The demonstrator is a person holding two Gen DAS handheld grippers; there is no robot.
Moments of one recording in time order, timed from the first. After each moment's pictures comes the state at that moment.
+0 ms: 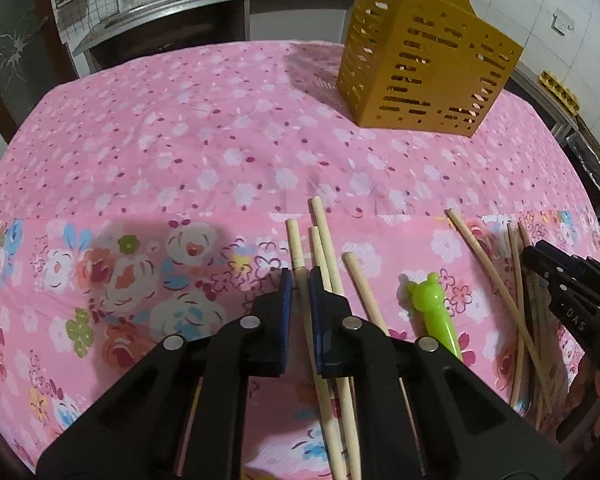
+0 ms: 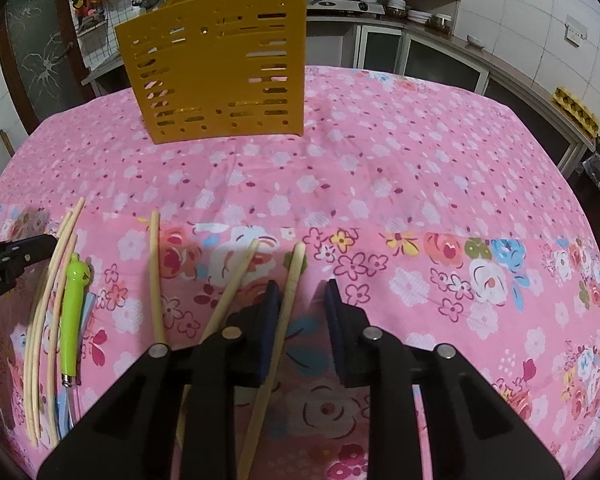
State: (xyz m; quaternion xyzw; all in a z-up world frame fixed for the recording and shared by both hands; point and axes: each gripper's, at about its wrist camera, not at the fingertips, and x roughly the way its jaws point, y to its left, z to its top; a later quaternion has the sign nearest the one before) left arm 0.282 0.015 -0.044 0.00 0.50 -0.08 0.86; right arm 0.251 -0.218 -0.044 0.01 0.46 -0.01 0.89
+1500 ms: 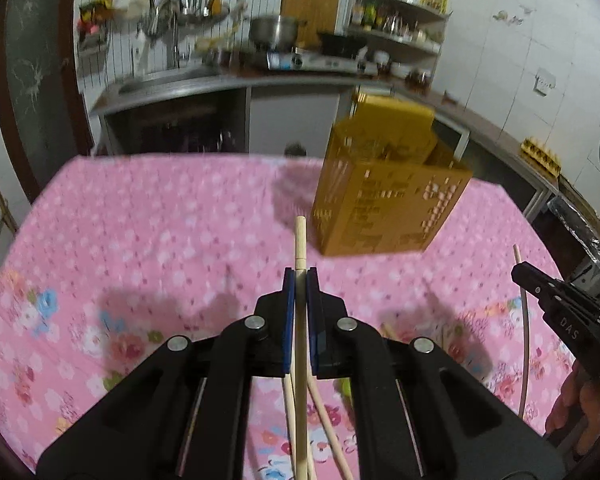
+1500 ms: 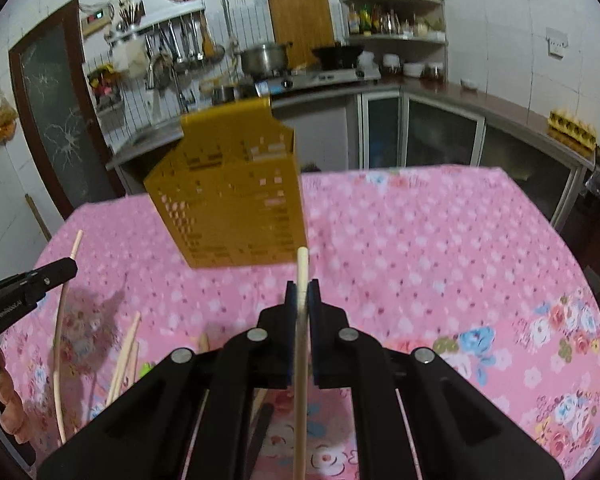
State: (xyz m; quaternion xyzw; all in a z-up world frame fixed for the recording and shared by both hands) left arm 0.271 0.005 0.055 -0.03 0.36 -0.08 0.93; right arm 0.253 -0.243 0.045 0.08 0.33 0.02 0.94
